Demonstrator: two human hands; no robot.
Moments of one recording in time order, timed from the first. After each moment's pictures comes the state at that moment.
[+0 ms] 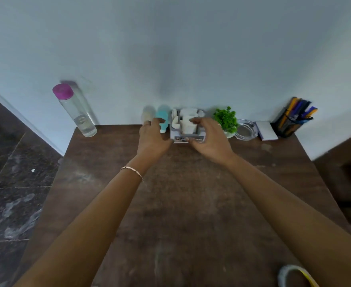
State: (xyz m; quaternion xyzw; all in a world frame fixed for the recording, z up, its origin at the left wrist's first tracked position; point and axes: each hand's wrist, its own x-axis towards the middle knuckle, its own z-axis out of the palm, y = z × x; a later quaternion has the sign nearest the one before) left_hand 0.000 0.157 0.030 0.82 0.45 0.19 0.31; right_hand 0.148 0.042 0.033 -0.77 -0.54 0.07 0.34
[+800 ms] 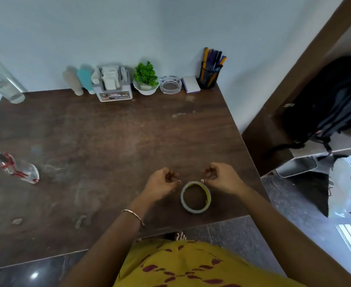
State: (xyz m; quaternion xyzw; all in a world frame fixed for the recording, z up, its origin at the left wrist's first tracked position) left_hand 0.040 -0.197 -0.071 0.73 0.40 -0.03 0.56; right_hand 0.210 -0.341 -0.050 -0.84 -0.39 0.30 0.21
